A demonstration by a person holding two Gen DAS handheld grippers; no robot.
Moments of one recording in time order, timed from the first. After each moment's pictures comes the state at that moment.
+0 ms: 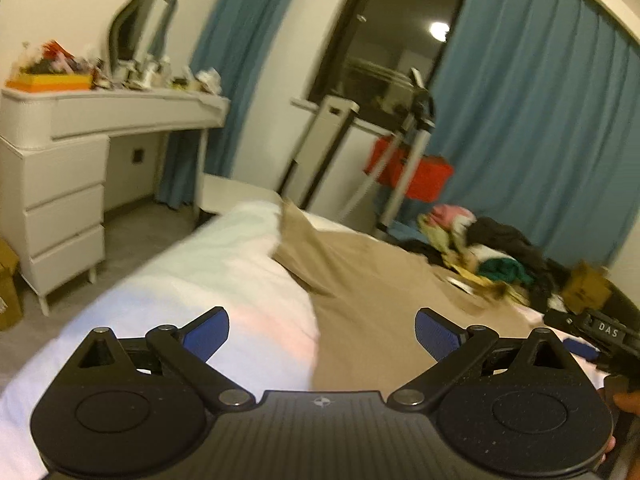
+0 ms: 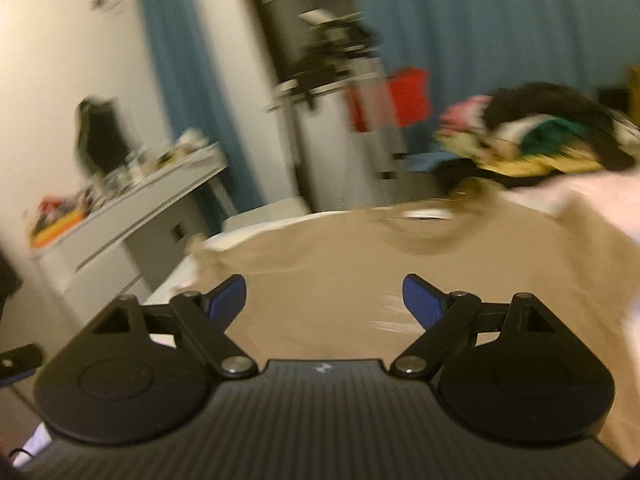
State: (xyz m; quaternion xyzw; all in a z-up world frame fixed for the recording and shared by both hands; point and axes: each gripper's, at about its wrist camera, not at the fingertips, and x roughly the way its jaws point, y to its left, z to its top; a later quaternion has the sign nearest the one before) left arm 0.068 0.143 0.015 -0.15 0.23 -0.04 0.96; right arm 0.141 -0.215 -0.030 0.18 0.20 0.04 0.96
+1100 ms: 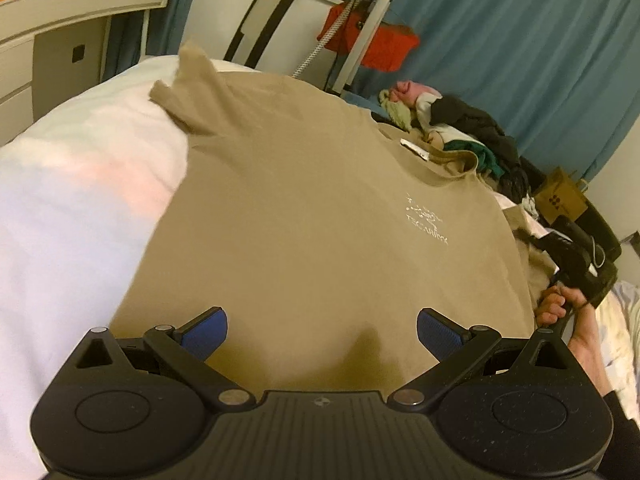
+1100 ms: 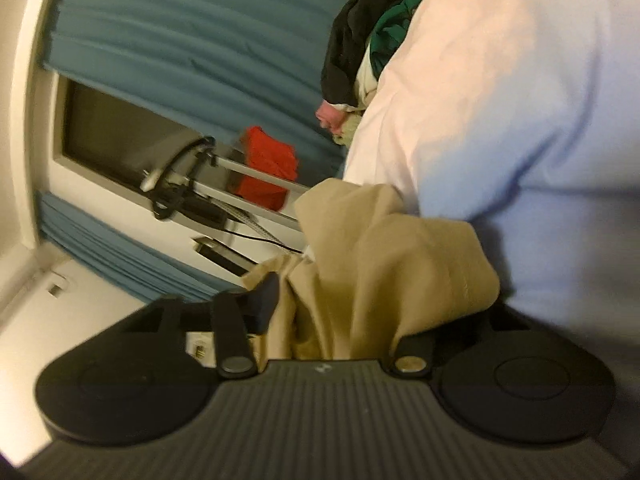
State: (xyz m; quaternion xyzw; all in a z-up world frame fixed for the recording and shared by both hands) left arm 0.152 0.026 -0.079 -0.14 0.39 -0.11 0.90; right arm 0.270 -0.468 -0.189 0.52 0.15 0.02 0.84
